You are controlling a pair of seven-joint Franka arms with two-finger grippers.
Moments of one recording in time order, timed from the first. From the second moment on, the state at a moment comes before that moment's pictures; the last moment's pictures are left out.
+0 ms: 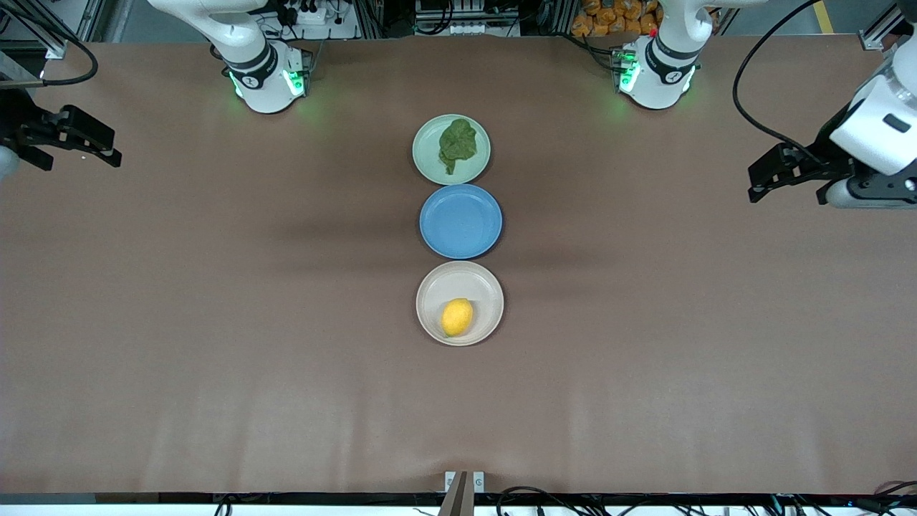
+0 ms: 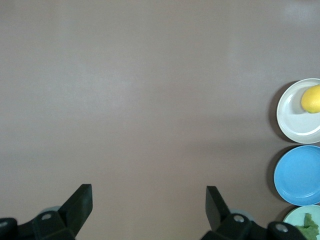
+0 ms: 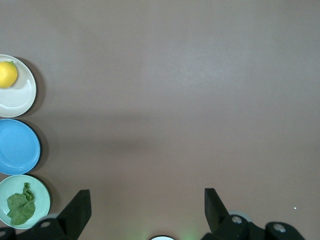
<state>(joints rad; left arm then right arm) -0.10 0.04 -0.06 -1.50 0.01 1.59 -0.12 0.03 0.02 0.01 -1.40 0.01 1.37 0.01</state>
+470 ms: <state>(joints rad) -0.11 0.17 -0.15 -1.51 0.01 1.60 -0.13 0.06 0.02 0.02 -1.40 0.01 1.38 0.01</state>
